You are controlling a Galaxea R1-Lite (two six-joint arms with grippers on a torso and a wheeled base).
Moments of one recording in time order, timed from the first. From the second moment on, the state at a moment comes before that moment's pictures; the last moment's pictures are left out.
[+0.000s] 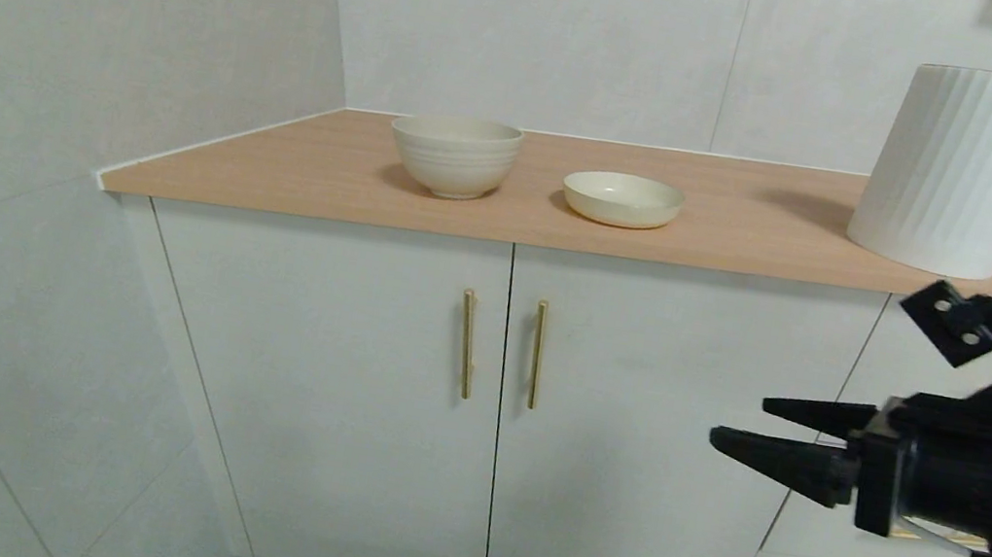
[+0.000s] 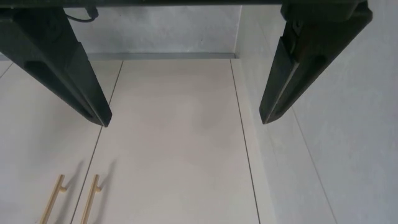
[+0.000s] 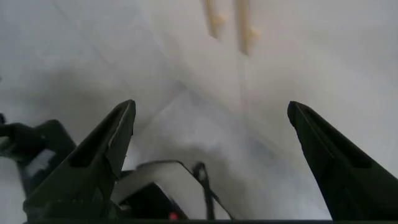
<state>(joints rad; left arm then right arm) 0.00 0.00 0.00 0.01 -0.01 0.00 0.44 1.43 -0.73 -0.34 0.43 0.09</state>
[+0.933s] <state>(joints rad) 0.00 0.00 0.00 0.01 -0.01 0.00 0.58 2.01 -1.18 -0.56 0.43 0.24</state>
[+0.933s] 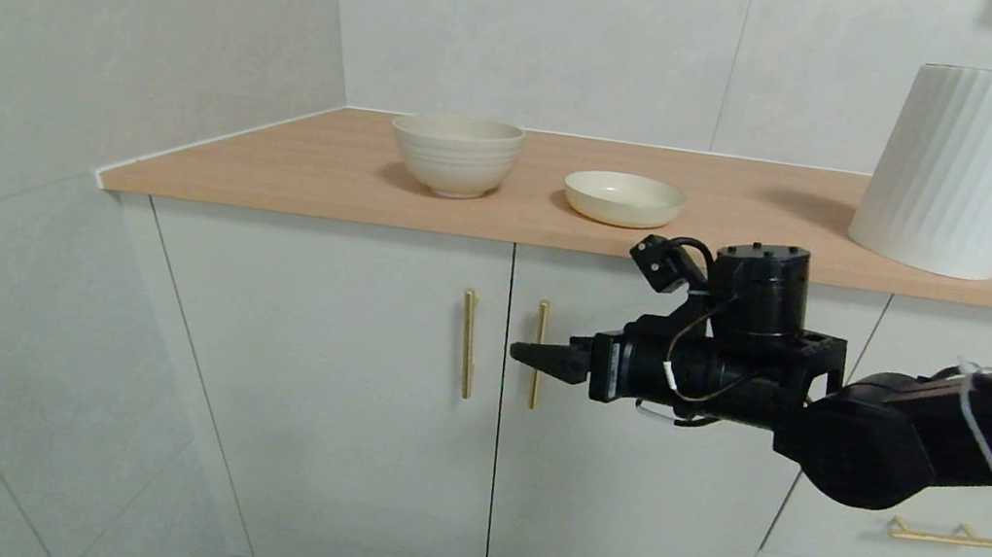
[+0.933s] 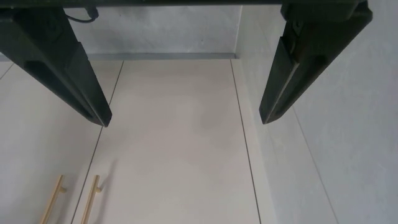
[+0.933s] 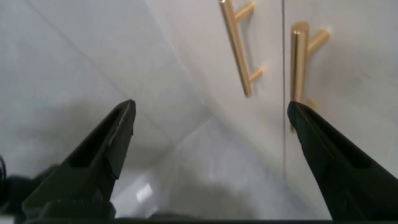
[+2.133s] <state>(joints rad) 0.00 0.00 0.00 0.01 -0.01 0.00 0.59 2.28 -1.32 -0.80 0.35 0.40</state>
